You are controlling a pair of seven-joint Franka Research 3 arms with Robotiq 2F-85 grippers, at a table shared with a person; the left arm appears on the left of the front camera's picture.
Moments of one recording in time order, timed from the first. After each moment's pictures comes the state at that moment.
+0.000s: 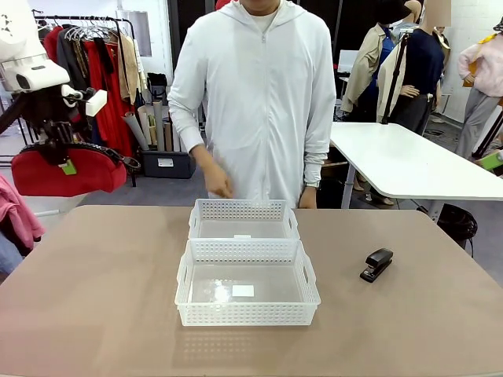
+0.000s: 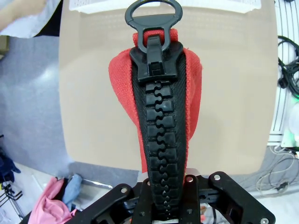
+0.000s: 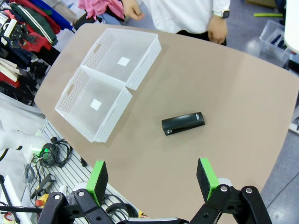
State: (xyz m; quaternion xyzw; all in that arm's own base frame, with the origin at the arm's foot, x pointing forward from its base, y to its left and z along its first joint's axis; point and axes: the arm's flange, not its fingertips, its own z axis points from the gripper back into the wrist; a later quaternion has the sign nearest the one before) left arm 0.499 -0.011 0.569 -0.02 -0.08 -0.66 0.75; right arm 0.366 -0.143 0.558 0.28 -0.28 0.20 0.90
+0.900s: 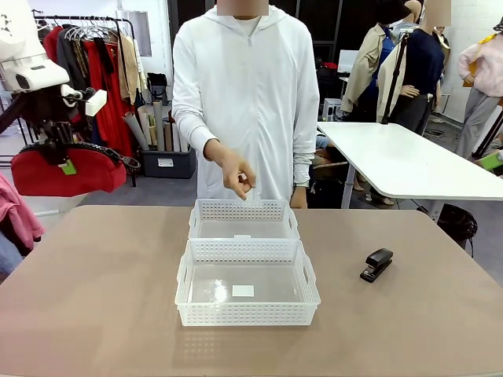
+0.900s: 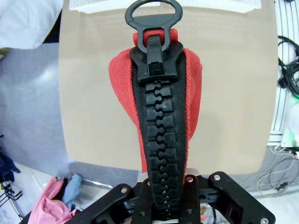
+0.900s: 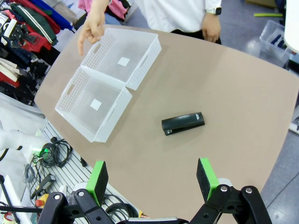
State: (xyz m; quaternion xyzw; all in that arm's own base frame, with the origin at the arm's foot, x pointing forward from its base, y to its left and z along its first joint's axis) left arm 0.499 -0.011 0.569 -0.02 -0.08 -0.66 0.75; right arm 0.366 -0.143 0.558 0.28 -0.28 0.20 0.90
